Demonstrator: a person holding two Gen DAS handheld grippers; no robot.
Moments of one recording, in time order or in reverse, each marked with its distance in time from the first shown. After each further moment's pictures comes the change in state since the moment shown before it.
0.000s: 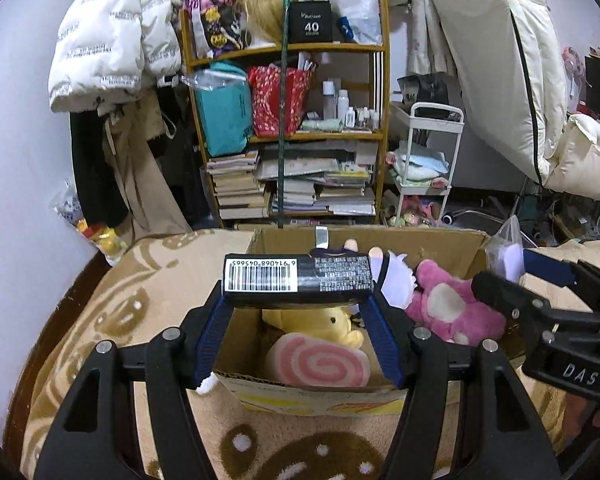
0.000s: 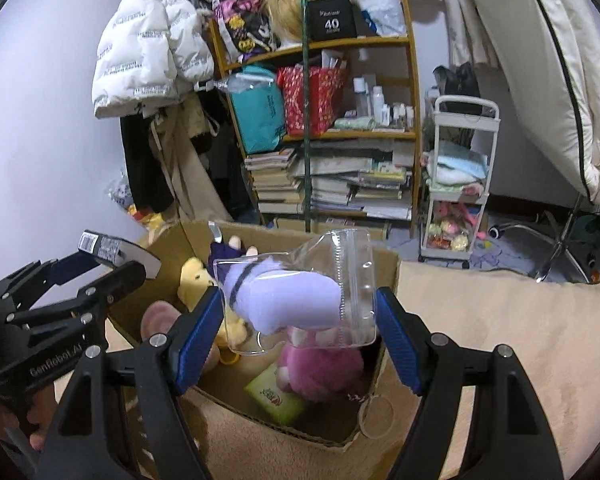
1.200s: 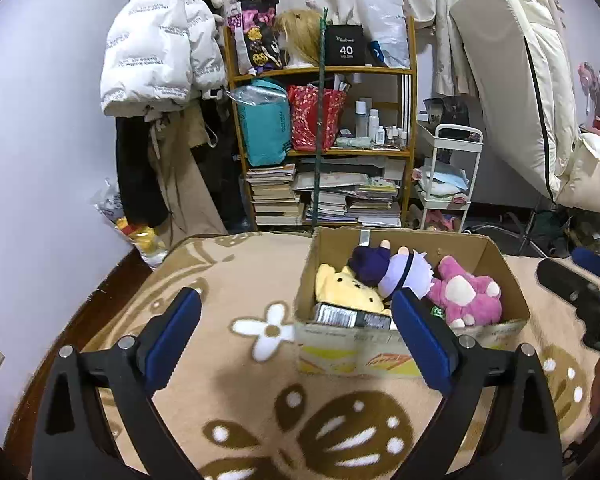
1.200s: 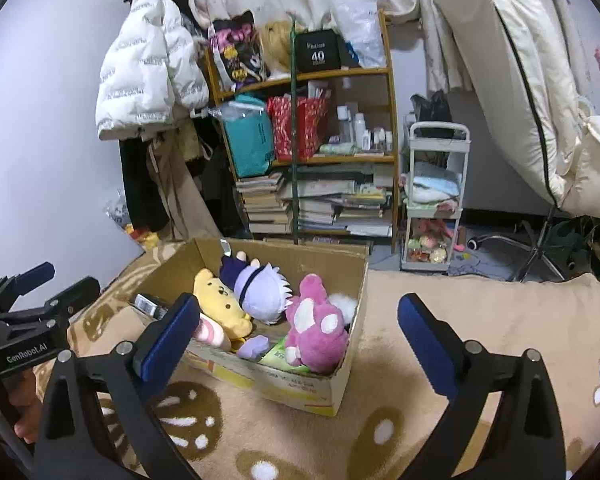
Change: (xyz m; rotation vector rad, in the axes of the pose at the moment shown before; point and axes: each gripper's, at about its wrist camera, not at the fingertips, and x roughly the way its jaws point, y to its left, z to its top) left arm -0.086 0.034 -0.013 -0.036 -0.058 0.104; right arm -0.083 0.010 -0.006 0.014 -0.102 -0.059
